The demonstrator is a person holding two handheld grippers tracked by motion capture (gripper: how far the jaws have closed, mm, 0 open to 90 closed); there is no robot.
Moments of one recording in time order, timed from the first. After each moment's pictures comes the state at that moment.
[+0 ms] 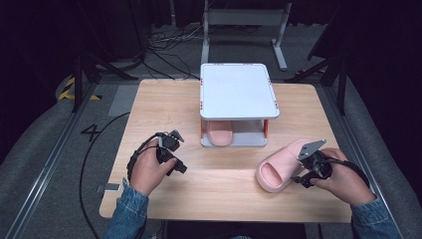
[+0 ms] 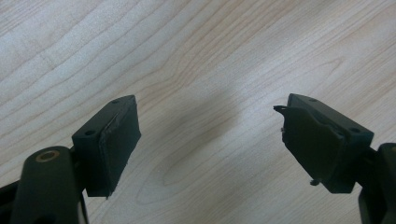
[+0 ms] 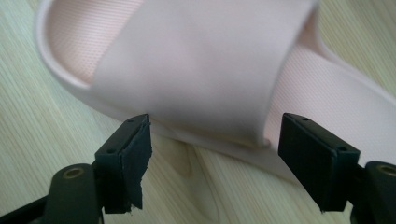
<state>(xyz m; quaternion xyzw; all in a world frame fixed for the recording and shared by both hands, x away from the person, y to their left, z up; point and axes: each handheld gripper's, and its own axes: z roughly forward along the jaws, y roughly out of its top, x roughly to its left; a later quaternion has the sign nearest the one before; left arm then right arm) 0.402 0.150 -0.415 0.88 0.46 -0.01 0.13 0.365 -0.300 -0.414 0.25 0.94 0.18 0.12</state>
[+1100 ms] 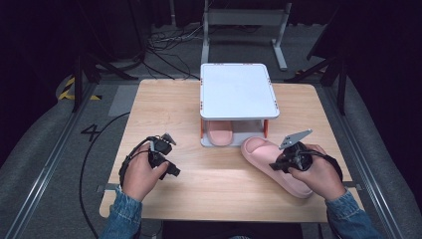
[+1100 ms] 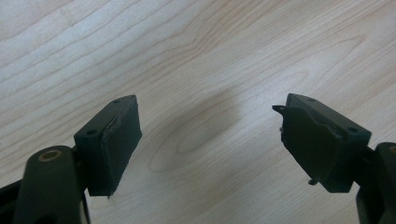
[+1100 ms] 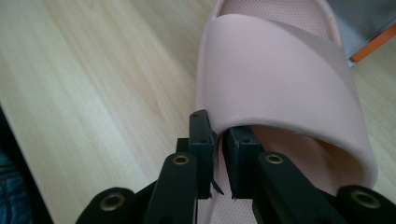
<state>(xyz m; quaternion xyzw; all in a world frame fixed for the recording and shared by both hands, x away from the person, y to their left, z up) 0.388 0.172 -0.417 0.86 0.49 0.00 0.13 0.375 -0.243 -0.393 0.31 0.91 0.28 0.07</state>
